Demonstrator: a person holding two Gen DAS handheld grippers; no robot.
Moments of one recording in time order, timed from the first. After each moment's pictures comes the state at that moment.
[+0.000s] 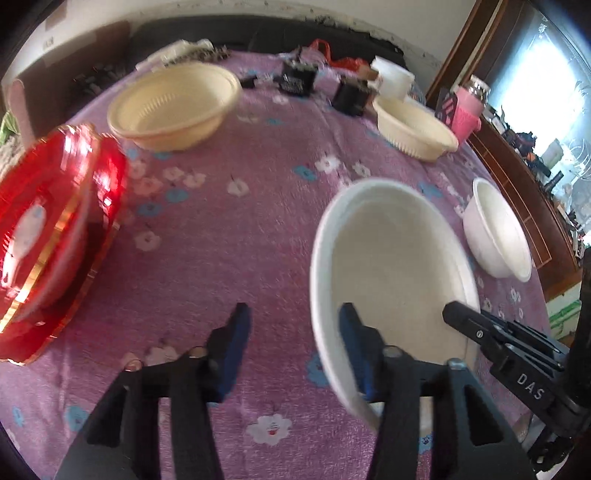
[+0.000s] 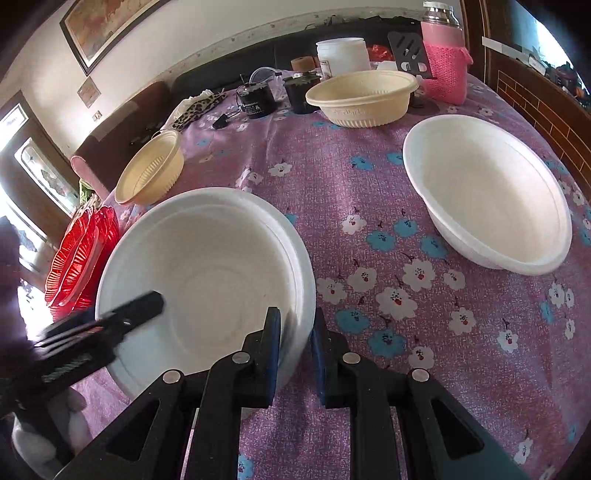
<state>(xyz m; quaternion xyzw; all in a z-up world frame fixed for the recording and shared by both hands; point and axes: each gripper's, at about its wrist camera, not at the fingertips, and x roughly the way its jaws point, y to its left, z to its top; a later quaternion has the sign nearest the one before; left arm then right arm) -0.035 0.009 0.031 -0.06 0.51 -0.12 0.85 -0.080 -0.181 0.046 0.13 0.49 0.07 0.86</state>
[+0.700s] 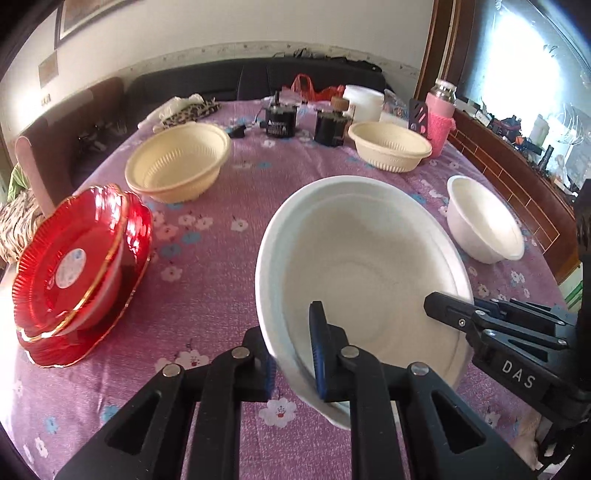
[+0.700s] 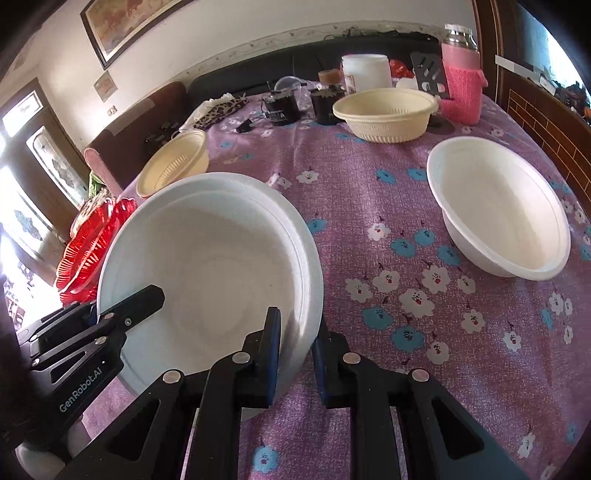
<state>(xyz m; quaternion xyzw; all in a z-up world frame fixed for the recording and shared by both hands) -0.076 0.002 0.067 0.01 0.43 -0.12 0.90 -0.094 -0.161 0.062 0.11 0.47 0.09 0.87</state>
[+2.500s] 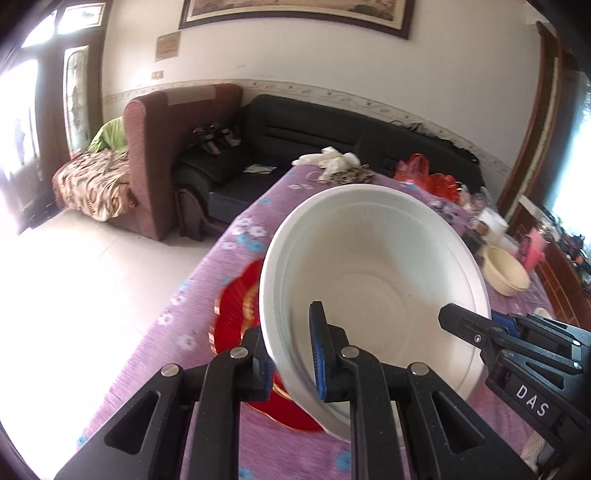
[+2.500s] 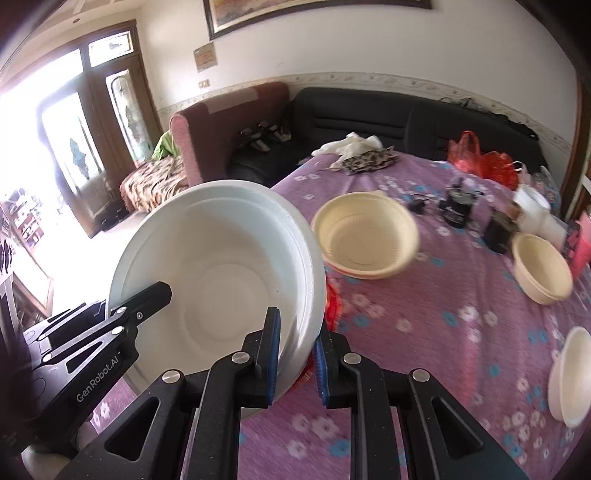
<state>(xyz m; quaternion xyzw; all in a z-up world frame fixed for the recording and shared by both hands) -0.071 0.229 0.121 -0.10 0.36 0.05 0.93 -0.035 0.071 0.142 -0.02 0.41 0.22 0.89</state>
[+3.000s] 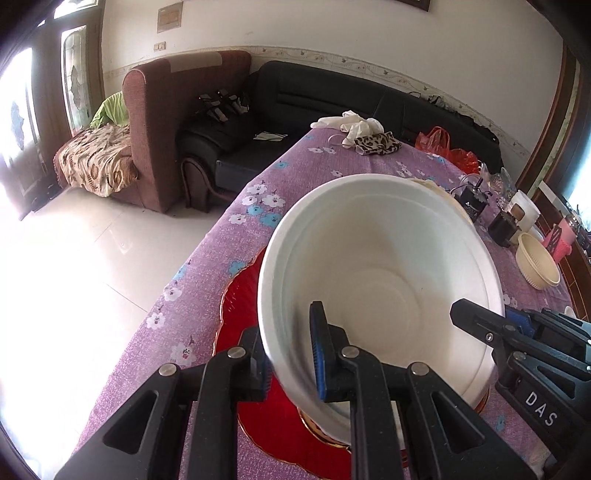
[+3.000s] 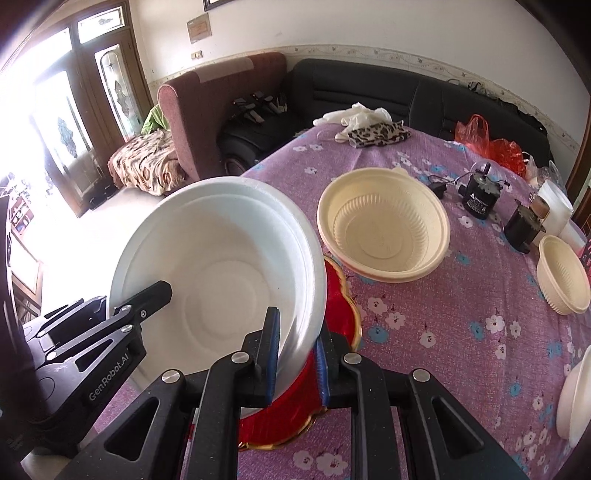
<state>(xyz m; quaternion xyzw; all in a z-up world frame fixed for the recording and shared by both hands) -0.018 0.249 0.078 -0.10 0.41 0.06 0.90 0.016 0.104 0.102 -0.05 0.45 0.20 0.87</state>
